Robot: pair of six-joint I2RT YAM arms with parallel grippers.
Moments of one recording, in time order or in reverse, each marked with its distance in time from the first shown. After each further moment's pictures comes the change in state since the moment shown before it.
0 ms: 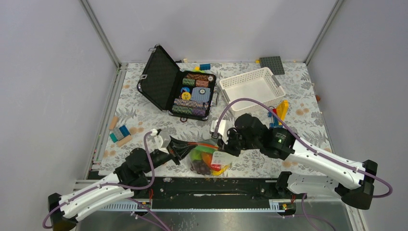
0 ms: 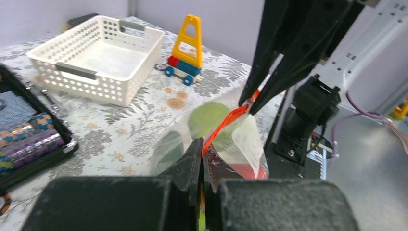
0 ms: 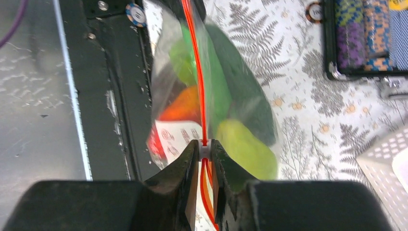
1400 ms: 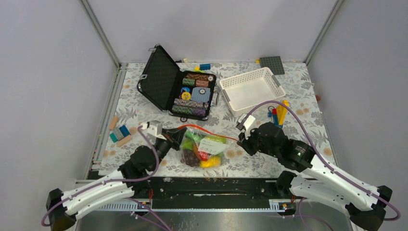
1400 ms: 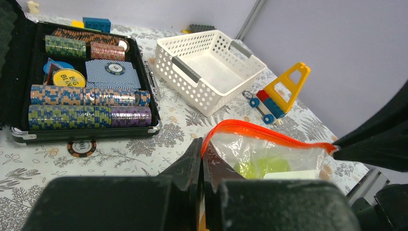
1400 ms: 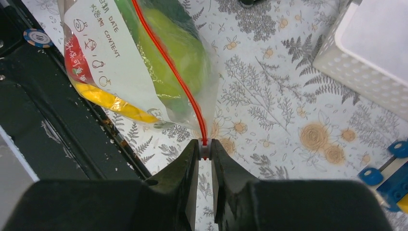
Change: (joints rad) left arm 0.000 0.046 -0.031 0.056 -0.546 -0.136; right arm -0.140 -0.312 -0.273 0.046 0.263 0.200
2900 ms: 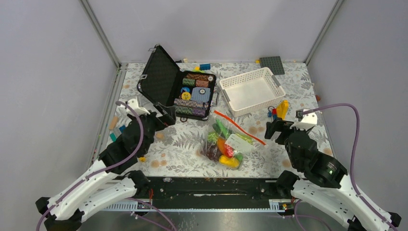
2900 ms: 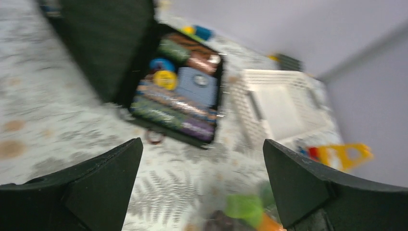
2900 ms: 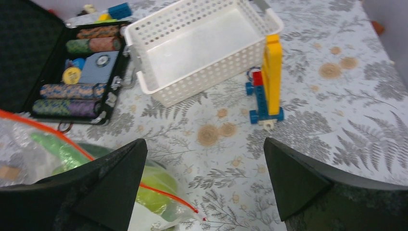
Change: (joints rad) left arm 0.165 0.228 0.576 -0.607 -0.155 -0.262; right arm -0.076 -0.310 0.029 -0.133 0.731 0.500
